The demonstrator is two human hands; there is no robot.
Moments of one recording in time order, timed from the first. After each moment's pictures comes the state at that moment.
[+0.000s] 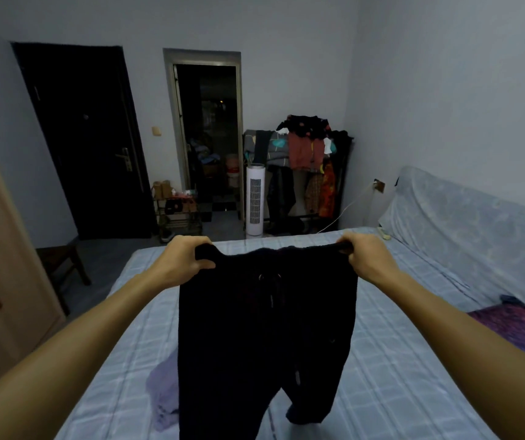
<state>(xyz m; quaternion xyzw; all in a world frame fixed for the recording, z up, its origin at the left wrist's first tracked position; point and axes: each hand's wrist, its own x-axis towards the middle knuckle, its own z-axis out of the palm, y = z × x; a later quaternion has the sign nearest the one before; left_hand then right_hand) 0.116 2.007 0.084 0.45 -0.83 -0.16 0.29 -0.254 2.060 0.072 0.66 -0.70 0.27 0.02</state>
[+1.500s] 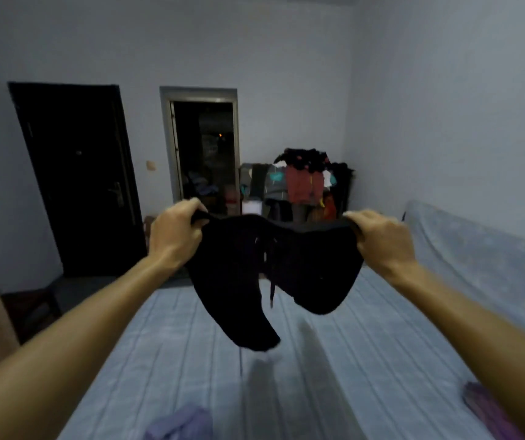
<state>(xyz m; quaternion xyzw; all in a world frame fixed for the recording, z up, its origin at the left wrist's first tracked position) 0.021 1.837 0.174 0.47 -0.75 0.10 0.46 -0.328 1.904 0.154 0.64 -0.58 0.35 0.36</state>
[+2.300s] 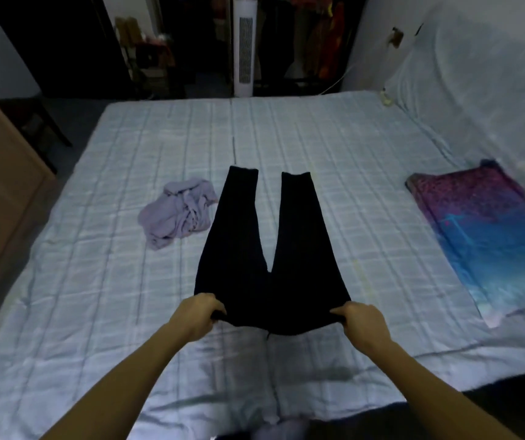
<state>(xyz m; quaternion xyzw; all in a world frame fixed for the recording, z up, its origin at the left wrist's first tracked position) 0.089 2.273 -0.269 0.47 -0.85 -0.21 -0.08 -0.259 2.374 -0.273 0.68 -0.72 0.01 -0.12</state>
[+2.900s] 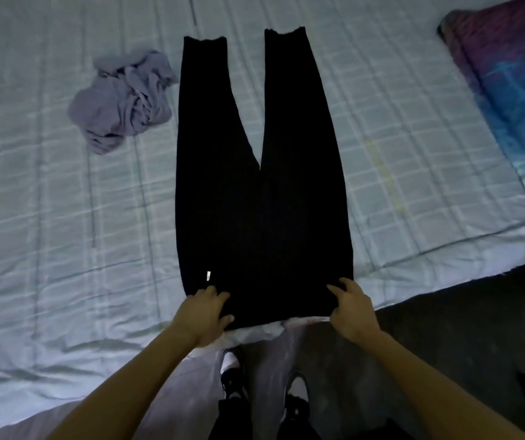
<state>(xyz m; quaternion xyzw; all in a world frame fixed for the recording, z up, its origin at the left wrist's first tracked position) 0.073 2.387 -0.460 0.45 -0.83 -0.24 -0.25 -0.224 2.490 -0.496 0.54 -0.78 -0.03 -0.31</state>
